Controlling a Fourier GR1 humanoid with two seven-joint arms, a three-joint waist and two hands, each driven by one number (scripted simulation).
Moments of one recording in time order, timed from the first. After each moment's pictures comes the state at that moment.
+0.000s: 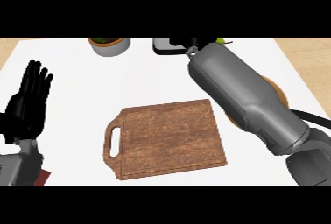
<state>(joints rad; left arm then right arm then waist) -0.19 0.31 0.09 -1.52 0.22 0.19 0.01 -1.31 -0.17 0.62 -0.65 0.84 -0.47 1.03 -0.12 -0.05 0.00</state>
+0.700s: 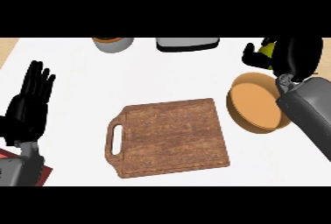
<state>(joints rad) -0.17 0.30 0.08 -1.56 0.22 0.18 0.02 -0.82 -0.63 0.55 -1.24 0.77 -0.43 0.99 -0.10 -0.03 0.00</state>
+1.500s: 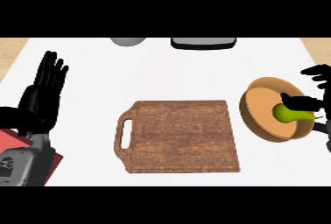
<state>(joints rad) -0.24 0.26 0.04 -1.57 0.19 0.17 0.04 -0.37 -0.76 0.30 -1.43 0.46 -0.42 0.77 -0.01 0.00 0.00</state>
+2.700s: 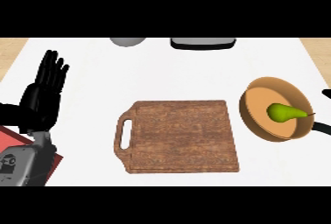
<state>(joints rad) -0.26 0.24 0.07 -1.54 0.18 0.14 0.04 -0.13 -0.59 -0.23 -1.65 0.06 -0.54 0.32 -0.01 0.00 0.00</state>
